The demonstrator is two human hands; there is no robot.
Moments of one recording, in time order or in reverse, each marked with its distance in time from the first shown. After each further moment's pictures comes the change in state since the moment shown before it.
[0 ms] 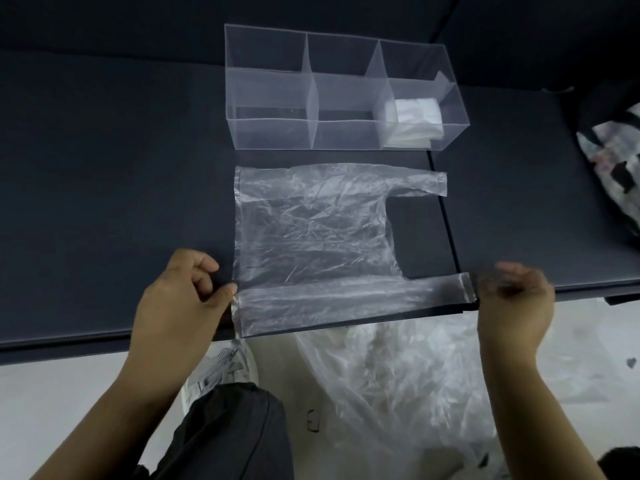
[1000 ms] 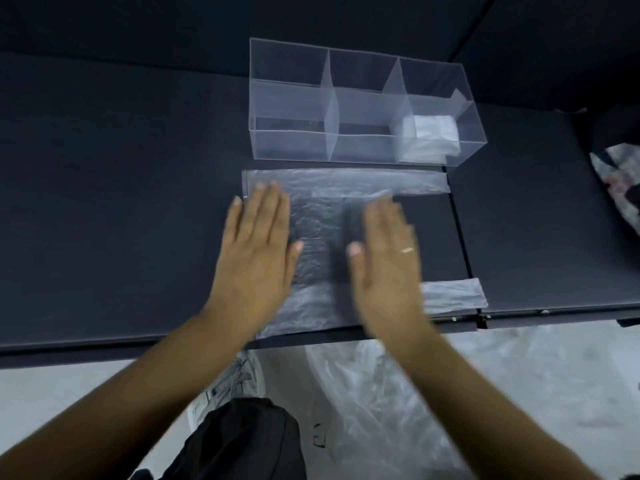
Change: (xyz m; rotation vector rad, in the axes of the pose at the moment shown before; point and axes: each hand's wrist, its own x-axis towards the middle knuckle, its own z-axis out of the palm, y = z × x) left_hand 0.052 0.020 0.049 0.529 0.084 0.620; right_hand -0.069 -0.065 0.088 -0.364 -0.451 -0.837
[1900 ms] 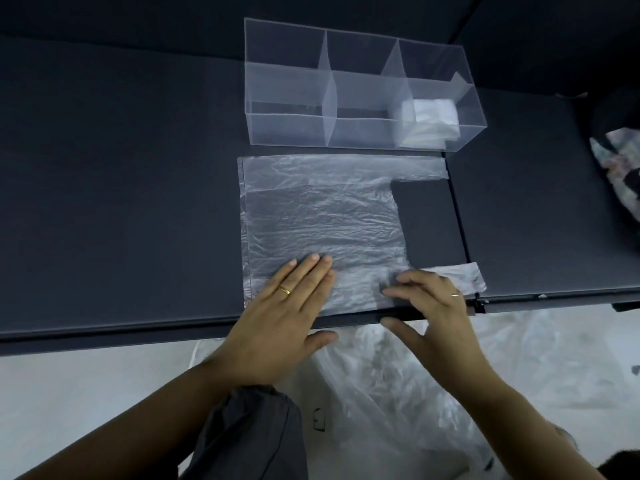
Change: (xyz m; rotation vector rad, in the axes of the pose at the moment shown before) left_hand -0.058 0.024 0.005 0.105 -0.222 0.432; right_hand -0.065 0.066 -0.031 0.093 -0.138 -0.094
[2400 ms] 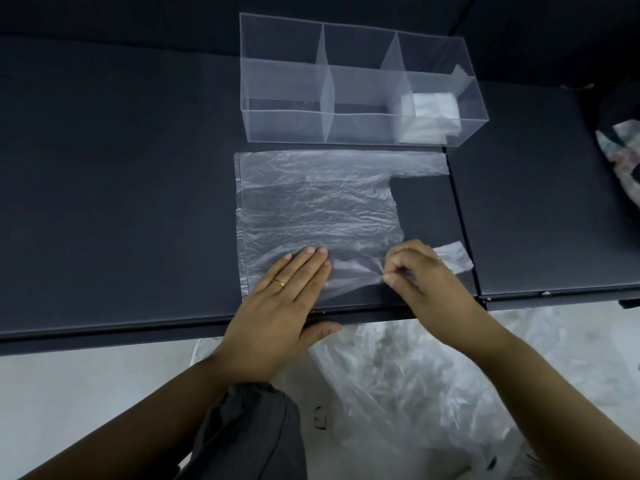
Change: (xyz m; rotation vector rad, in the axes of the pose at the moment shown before) left_hand 0.003 0.001 -0.003 -0.193 0.045 -0.092; right_hand 0.046 -0.012 -0.019 0.193 -0.256 0.064
